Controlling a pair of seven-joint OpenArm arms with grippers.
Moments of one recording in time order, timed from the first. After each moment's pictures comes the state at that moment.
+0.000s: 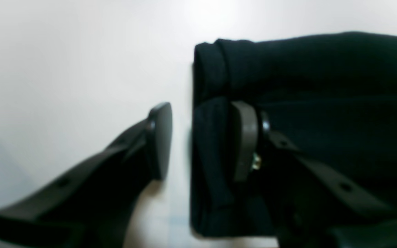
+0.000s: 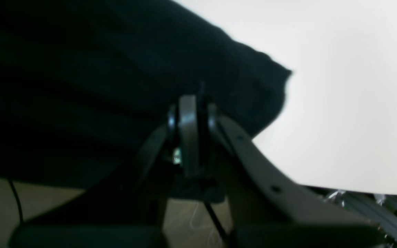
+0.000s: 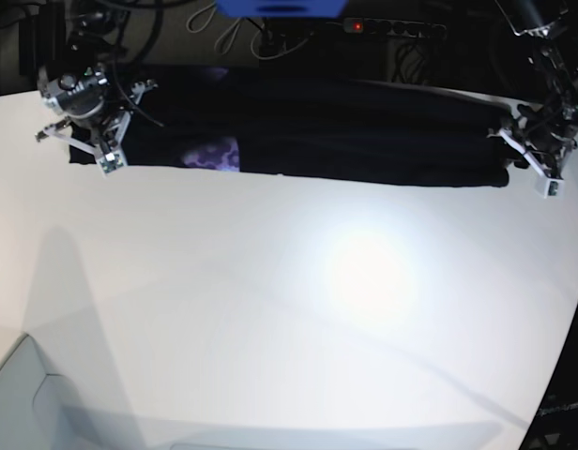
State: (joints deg) left arm 9.1 -16.5 -36.5 81.4 -18.8 -39.8 48.3; right arm -19.8 -4.0 22.8 115.5 -16.8 40.1 -60.5
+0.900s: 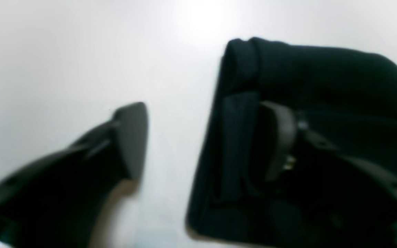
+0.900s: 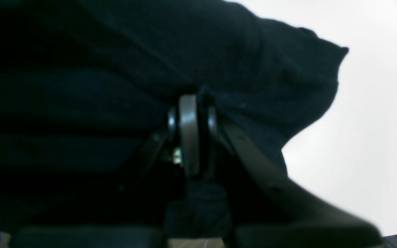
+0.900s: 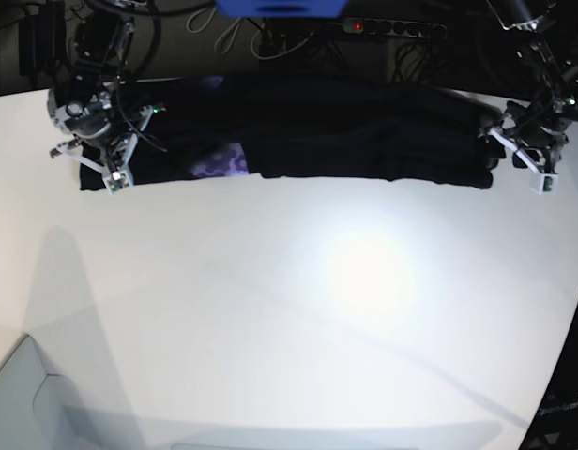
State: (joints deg) left arm 10.0 -12.9 -36.9 81.8 -19.4 -39.4 45.7; right arm -14.1 -3.4 22.7 102.5 -17.7 39.0 -52.4
